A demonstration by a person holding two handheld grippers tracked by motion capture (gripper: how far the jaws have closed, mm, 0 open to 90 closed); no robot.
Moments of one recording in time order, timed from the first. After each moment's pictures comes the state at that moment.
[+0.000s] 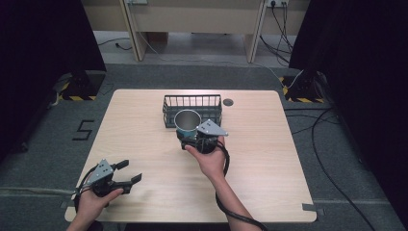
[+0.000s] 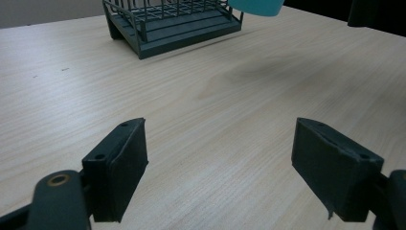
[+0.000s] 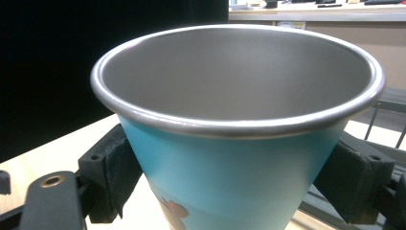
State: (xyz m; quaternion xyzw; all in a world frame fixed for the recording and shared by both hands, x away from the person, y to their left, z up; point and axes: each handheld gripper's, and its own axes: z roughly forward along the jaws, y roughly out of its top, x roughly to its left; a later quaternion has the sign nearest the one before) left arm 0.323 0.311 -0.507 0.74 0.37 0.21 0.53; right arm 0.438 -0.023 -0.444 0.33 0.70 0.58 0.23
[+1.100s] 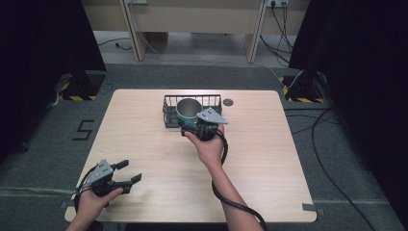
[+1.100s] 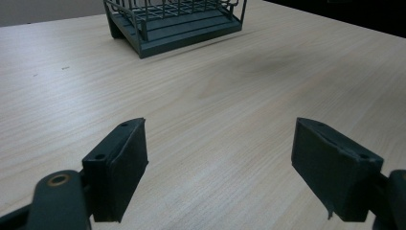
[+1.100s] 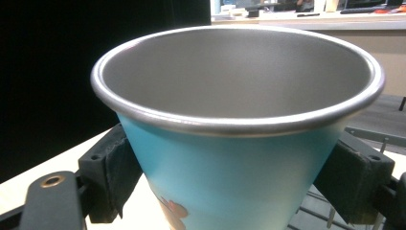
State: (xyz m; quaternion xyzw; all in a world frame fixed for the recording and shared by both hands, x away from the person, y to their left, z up) left arm 0.323 0.312 -0.507 0.74 0.37 0.21 0.53; right arm 0.466 -0.020 -0.425 0.36 0.68 0.59 0.24
